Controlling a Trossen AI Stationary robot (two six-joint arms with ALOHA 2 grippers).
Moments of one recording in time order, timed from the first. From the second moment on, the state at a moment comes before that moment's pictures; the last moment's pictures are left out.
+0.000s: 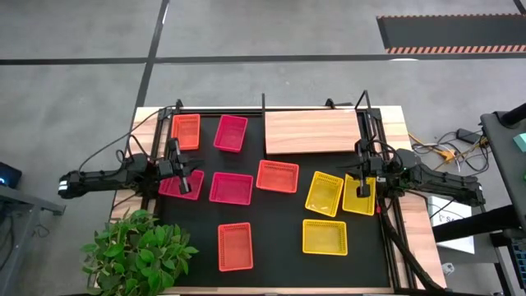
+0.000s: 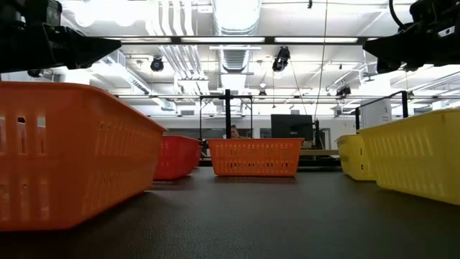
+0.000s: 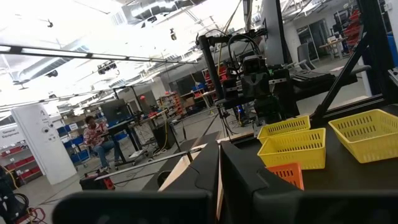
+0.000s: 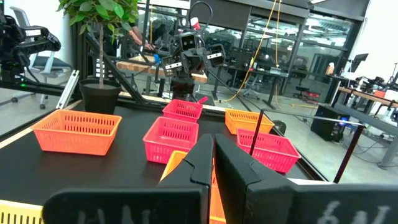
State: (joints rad) left arm 0.08 0.10 0.01 0.27 -0.09 0.40; right arm -0.20 0.07 0.11 0.00 -0.20 -0.18
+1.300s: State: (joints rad) left arm 0.08 0.10 0.01 0.31 -0.09 0.45; right arm -0.20 0.07 0.11 0.08 -0.20 -0.10
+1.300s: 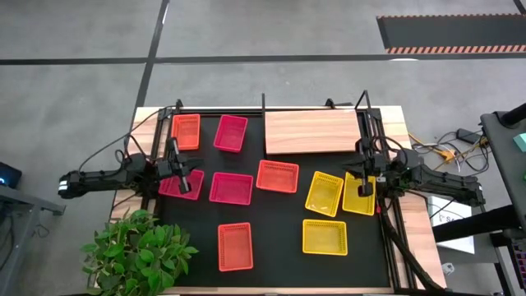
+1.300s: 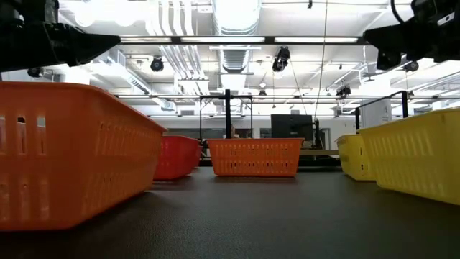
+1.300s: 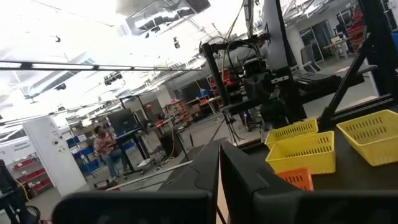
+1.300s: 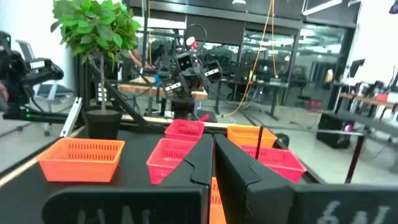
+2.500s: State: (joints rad) left arm 0.08 0.10 0.01 0.64 -0.07 -0.07; right arm -0.20 0.47 0.13 0.47 -0.16 -0.19
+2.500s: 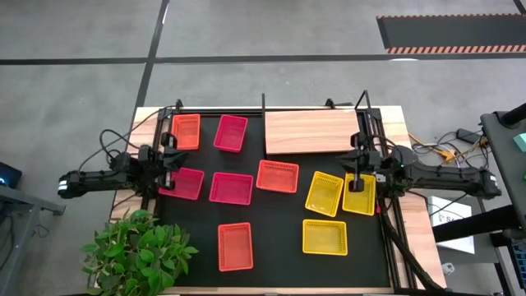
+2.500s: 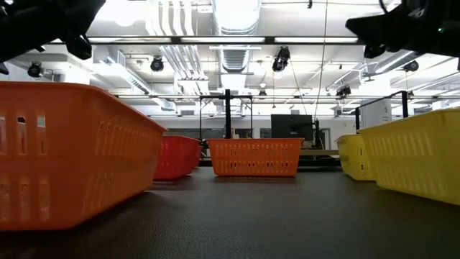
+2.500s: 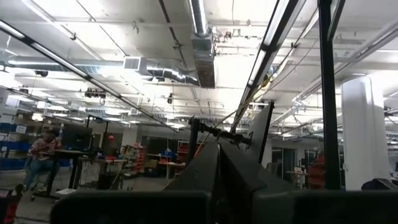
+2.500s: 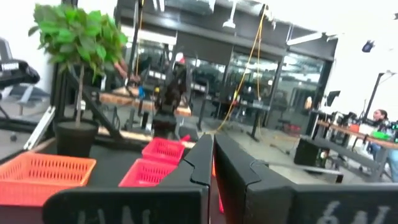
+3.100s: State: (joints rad) left arm 0.08 0.11 0.01 0.67 -0.14 0.07; right arm -0.13 0.71 0.29 0.43 -0.16 -0.24
